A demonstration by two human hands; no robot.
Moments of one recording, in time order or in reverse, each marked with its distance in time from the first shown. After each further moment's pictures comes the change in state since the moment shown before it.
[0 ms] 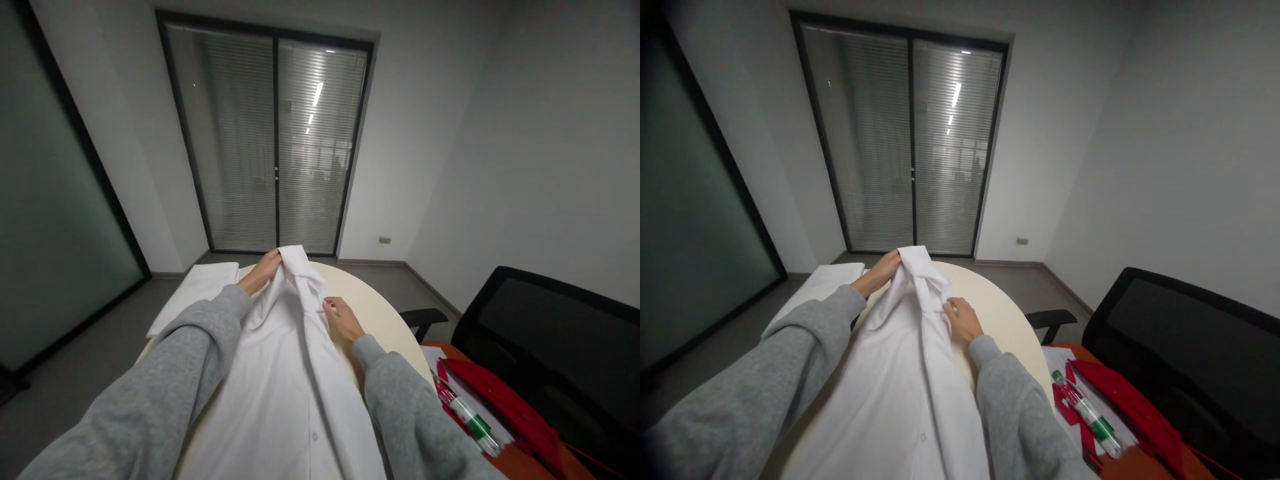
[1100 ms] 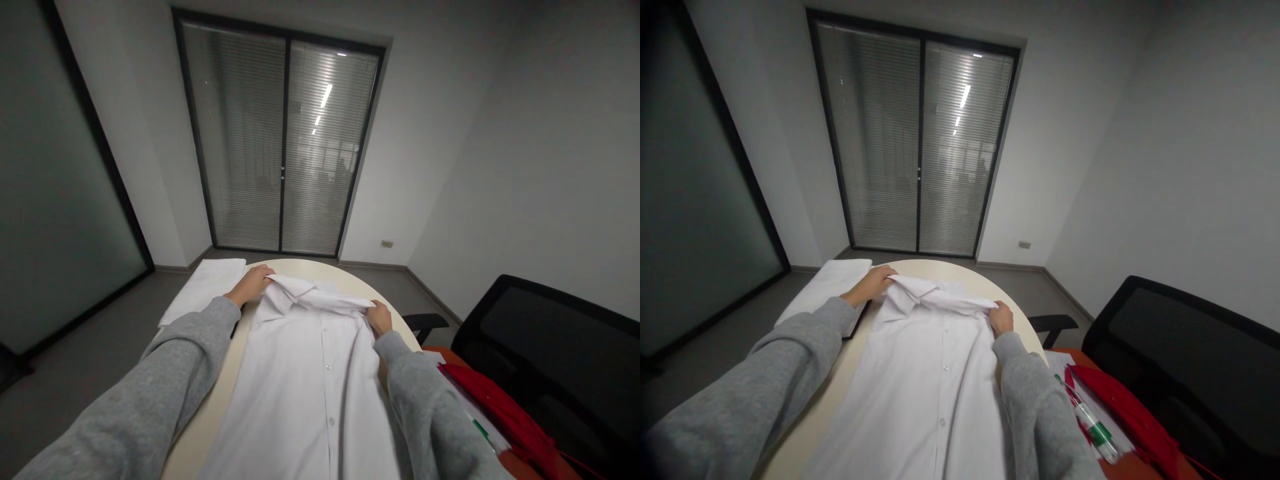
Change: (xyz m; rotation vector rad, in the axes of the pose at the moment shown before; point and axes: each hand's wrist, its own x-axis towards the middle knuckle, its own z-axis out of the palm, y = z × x) left_hand -0.046 -0.042 -0.057 0.673 -0.187 0.219; right_hand -0.002 0.058 -0.059 -0.463 0.148 0.538
